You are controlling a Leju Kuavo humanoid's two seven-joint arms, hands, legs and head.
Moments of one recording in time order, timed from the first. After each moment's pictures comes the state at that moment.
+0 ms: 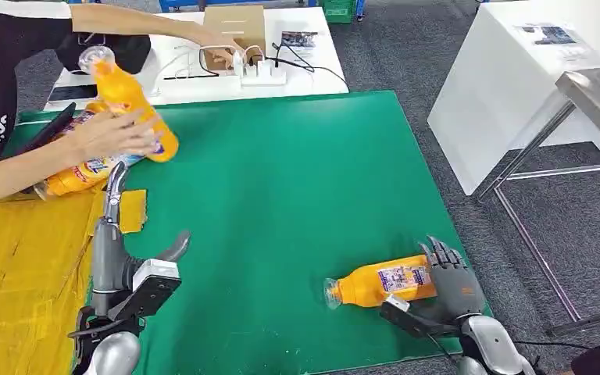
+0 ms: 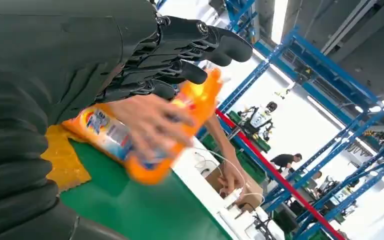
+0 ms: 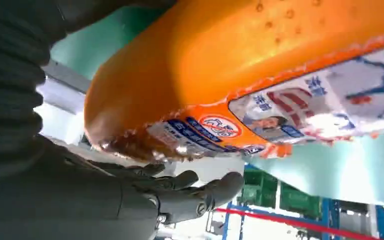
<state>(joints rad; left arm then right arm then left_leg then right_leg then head) -0.06 -0.02 -0.26 -1.61 -0.82 0.45 -0.27 0.17 -0.32 0.07 -1.34 1.24 -0.17 -0.05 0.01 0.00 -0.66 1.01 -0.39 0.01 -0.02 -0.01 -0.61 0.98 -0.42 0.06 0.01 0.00</state>
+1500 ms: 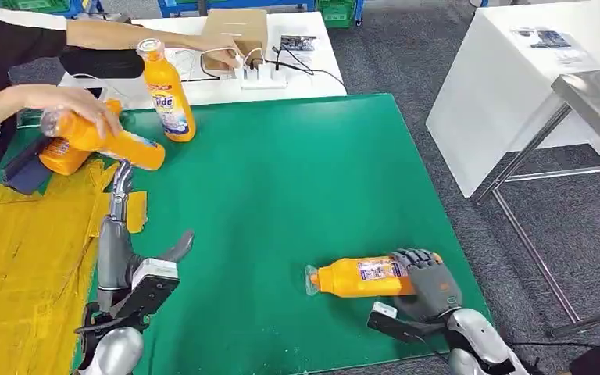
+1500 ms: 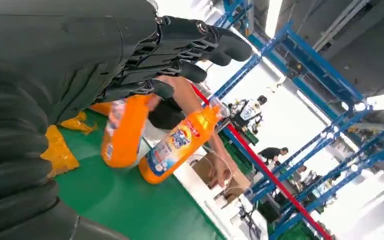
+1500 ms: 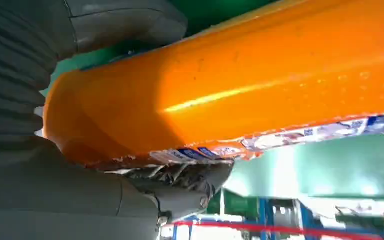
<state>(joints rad) -0.08 -0.03 -0.27 -1.57 -0.75 0.43 -0.32 0.10 -0.36 0.26 -1.27 1.03 -0.27 -0.20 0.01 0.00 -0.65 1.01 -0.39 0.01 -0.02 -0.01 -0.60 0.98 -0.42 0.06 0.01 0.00</state>
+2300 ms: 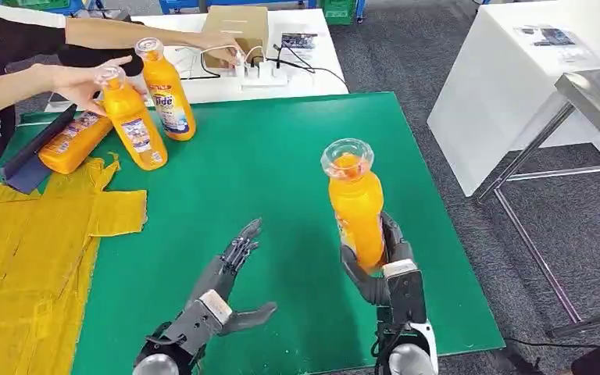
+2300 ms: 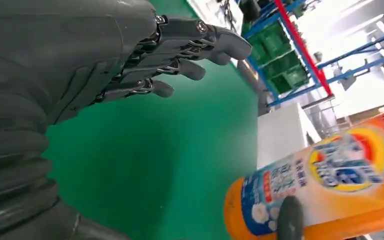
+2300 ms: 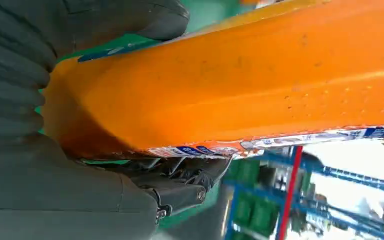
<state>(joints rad) -0.02 -0.07 -0.48 -1.51 -0.35 -0.05 -0.30 0.16 0.10 0.20 -1.57 0.28 -0.30 -0.36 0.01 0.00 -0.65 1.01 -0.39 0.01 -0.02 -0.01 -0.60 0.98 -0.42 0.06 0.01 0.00</state>
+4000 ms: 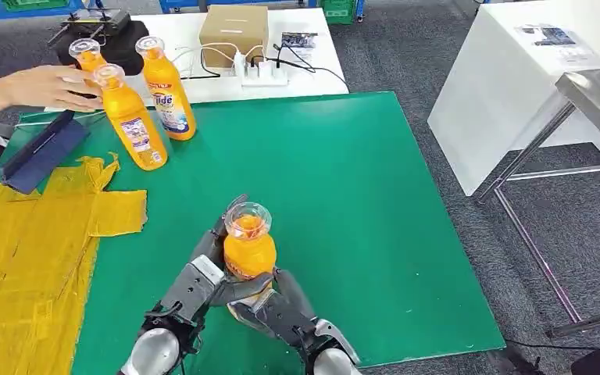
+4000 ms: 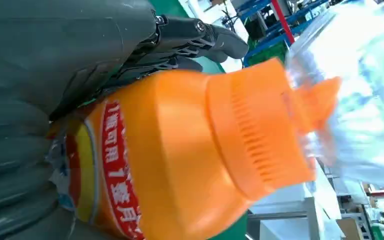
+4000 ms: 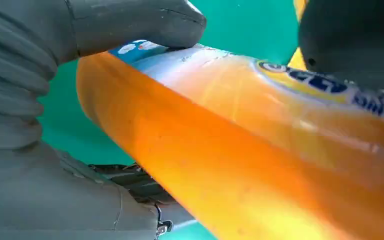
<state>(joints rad) -0.13 -0.07 -0.49 -1.45 -0.24 0.00 -0.28 -0.05 0.13 0.59 -1.07 0.37 -0.08 -0.32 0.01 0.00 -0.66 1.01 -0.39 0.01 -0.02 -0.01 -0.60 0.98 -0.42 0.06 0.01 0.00</state>
